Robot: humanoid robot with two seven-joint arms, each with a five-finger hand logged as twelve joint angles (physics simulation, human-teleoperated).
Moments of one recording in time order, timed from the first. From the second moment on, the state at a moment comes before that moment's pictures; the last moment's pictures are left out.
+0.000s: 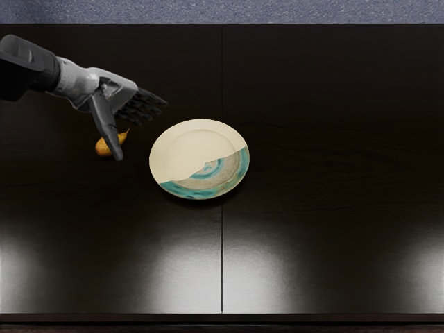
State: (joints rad) left arm -1.46 0.70 -0.12 -1.18 0.19 -0.61 0.61; right arm -0.10 0.00 -0.03 0.19 -0.17 0.12 0.10
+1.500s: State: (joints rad) left arm -1.45 0.63 0.25 -1.31 0.44 0.23 0.61; right arm -0.10 0.00 -0.02 0.19 -0.17 0.12 0.10
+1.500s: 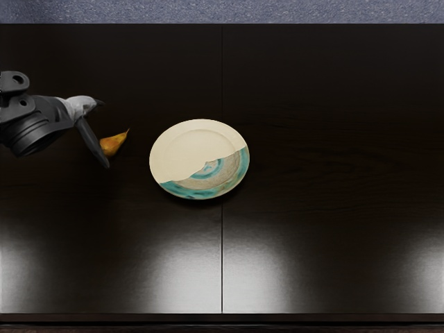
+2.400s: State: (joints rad) left arm -1.44 0.48 0.37 -1.22 0.48 0.35 0.61; right arm -0.10 0.00 -0.02 0.19 -0.17 0.12 0.10
